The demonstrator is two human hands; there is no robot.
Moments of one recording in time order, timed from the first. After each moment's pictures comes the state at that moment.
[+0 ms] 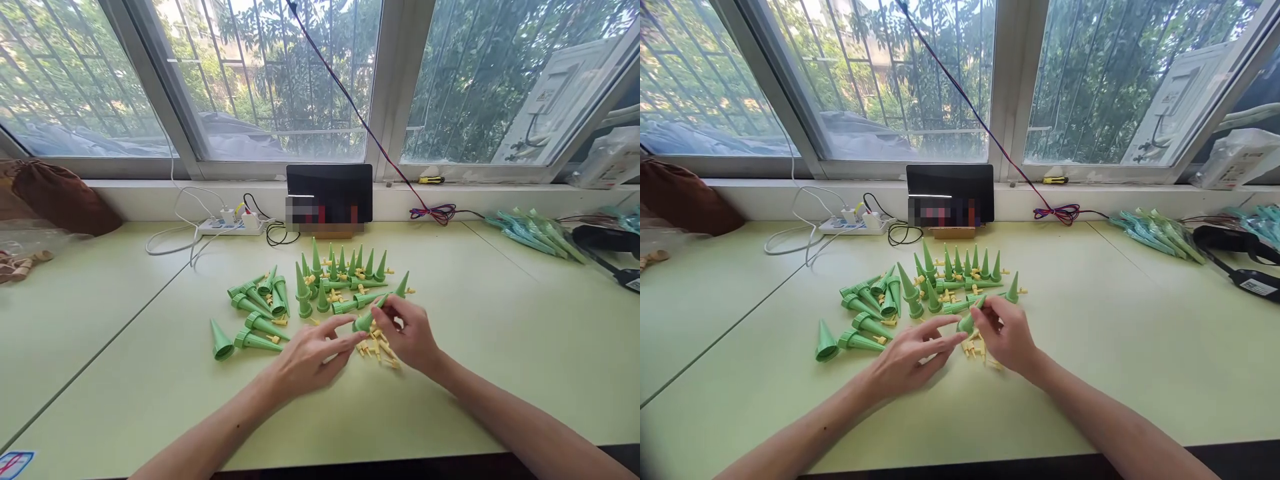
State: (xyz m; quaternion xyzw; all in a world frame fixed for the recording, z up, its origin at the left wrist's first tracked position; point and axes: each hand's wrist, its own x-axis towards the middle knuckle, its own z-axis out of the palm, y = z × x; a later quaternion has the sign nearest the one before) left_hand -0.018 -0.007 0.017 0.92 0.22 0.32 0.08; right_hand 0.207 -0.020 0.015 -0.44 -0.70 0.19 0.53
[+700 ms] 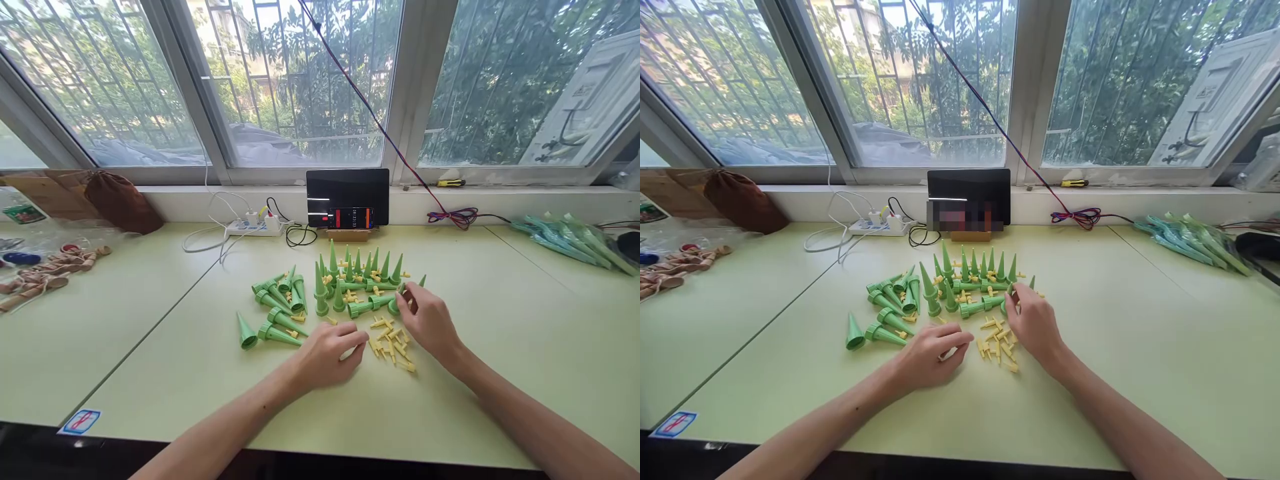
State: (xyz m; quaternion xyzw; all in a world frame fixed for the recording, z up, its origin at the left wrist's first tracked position) left_hand -0.013 -0.009 0.007 0.92 0.26 0.29 0.05; right_hand 0.230 0.005 0.004 -0.58 -0.71 0.02 0.41
